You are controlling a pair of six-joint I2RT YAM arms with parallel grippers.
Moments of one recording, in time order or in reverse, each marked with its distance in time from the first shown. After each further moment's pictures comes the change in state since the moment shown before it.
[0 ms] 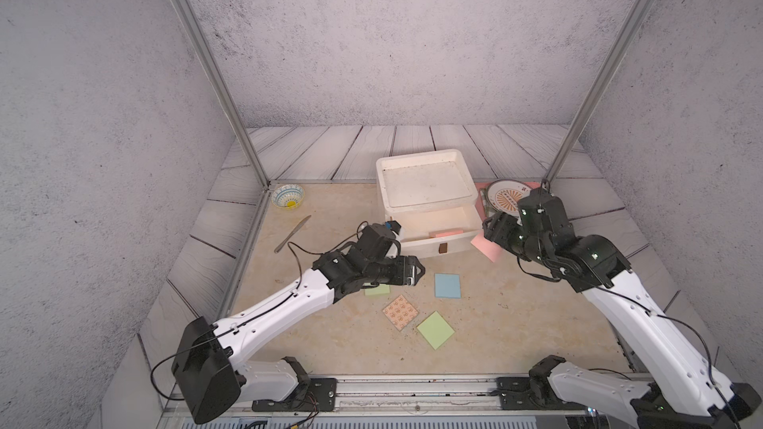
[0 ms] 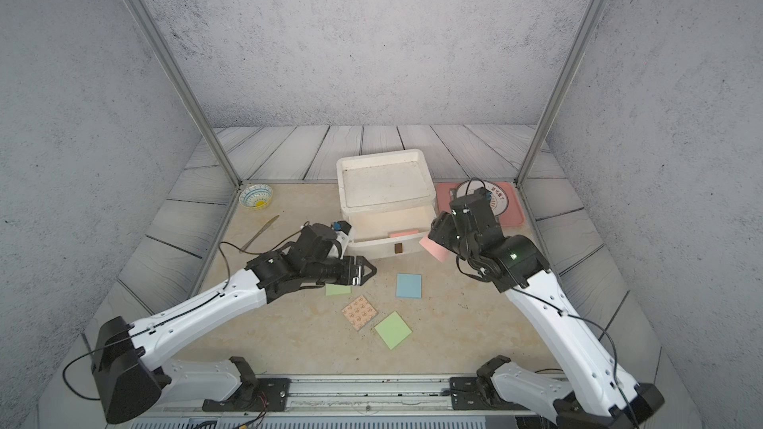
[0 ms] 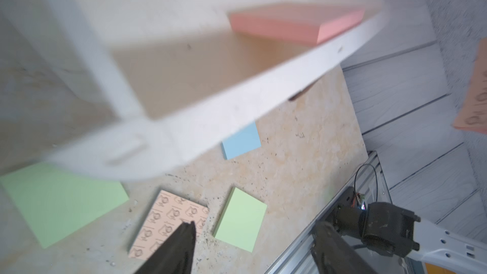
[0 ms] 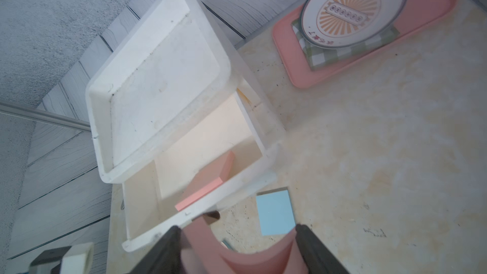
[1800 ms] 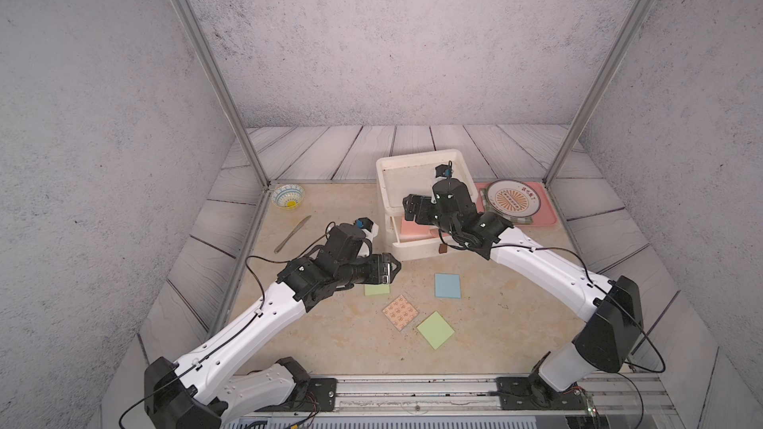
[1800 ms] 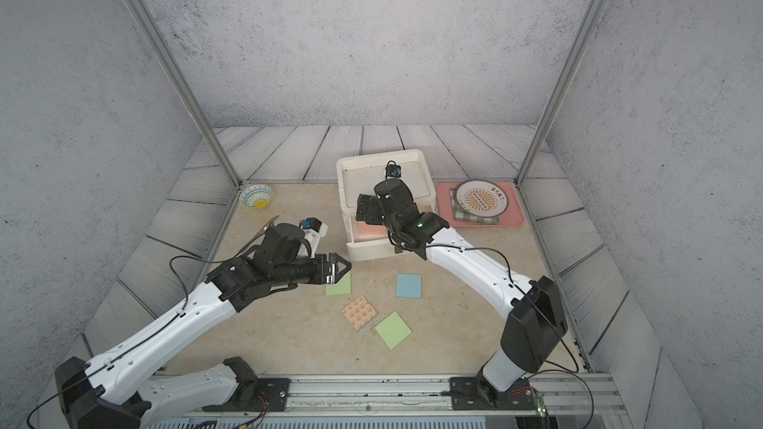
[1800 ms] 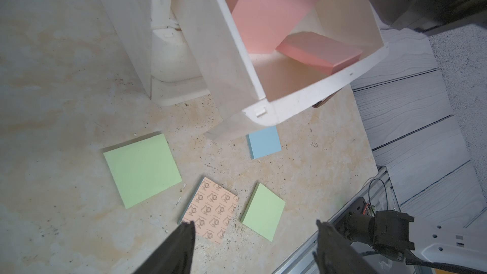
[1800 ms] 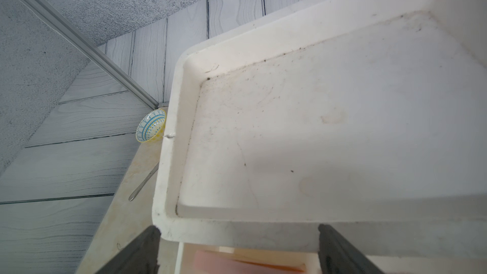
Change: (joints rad) left arm 0.085 -0.158 -0.059 -0.112 -0.008 0.040; right arm 0.200 0.417 0.037 0.586 0.029 -0.285
